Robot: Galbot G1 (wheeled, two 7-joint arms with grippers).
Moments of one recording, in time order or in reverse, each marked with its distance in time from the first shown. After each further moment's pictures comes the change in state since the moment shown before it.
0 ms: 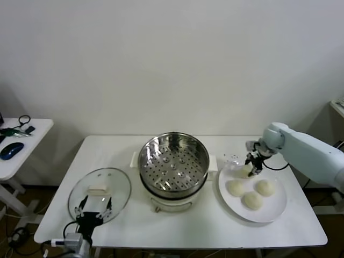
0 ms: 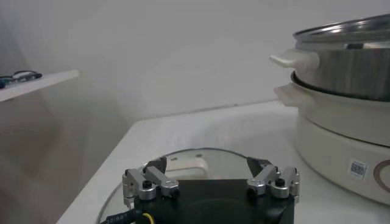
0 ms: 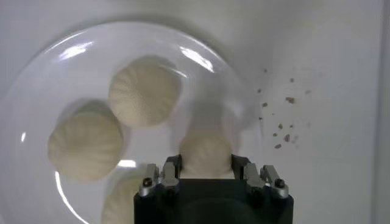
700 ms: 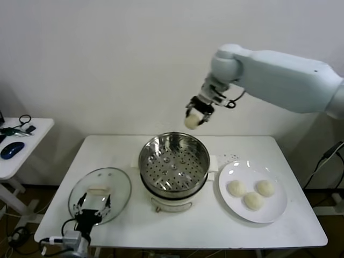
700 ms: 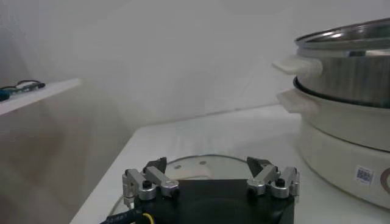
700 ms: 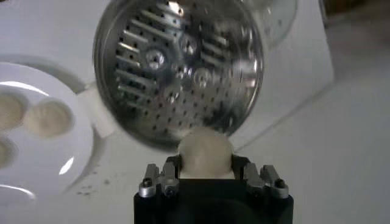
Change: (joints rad) left arm -0.005 0.011 -0.001 -0.009 0.008 0.005 -0.004; right arm 0.463 0.357 -0.222 0.284 -0.046 0.489 0.036
